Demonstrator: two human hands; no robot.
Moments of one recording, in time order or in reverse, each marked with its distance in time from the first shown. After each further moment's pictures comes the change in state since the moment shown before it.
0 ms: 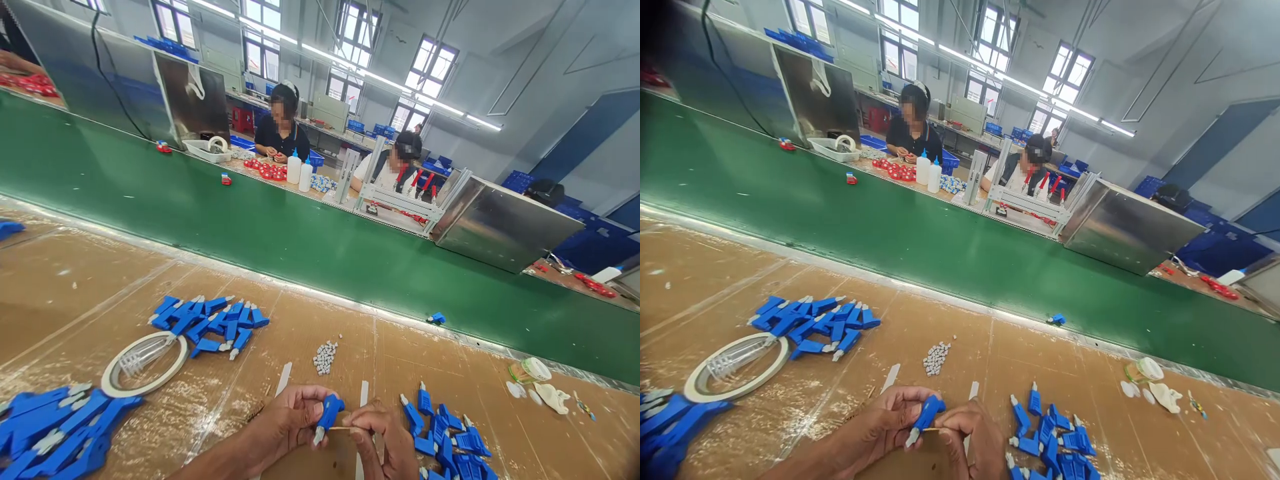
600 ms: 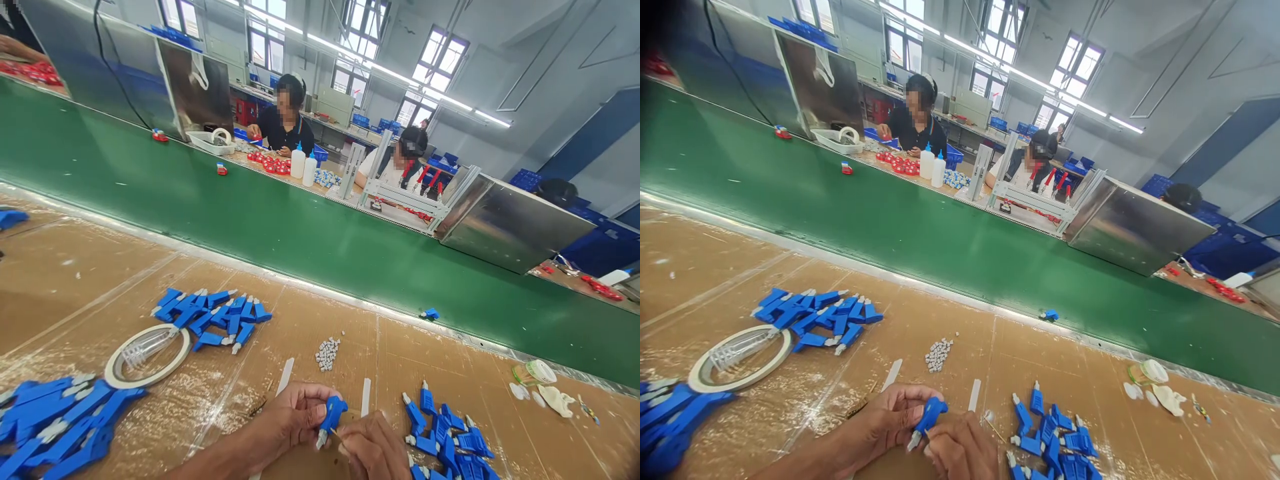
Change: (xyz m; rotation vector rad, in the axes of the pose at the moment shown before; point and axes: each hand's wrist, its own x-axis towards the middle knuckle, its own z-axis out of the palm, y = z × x) left_hand -0.001 -0.001 0.001 0.000 -0.033 0.009; right_hand -0.006 0.015 0.002 -0.284 -0.078 -0.415
